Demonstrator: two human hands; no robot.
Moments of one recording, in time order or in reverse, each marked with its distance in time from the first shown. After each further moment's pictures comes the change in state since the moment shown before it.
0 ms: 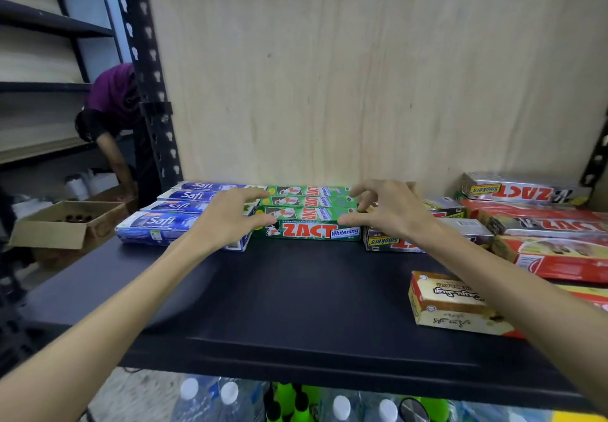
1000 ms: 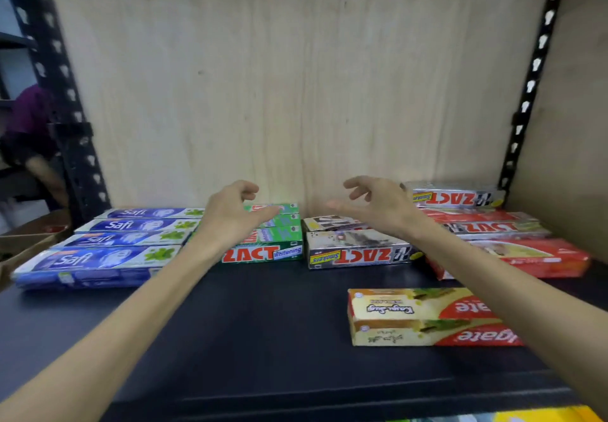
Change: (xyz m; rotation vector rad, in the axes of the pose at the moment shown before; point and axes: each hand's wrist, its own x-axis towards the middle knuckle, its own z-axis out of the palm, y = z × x) left_hand 0.042 0.092 0.041 -0.318 0.124 -0.032; right_hand -0.015 0.043 -0.062 0.001 0.118 0.196
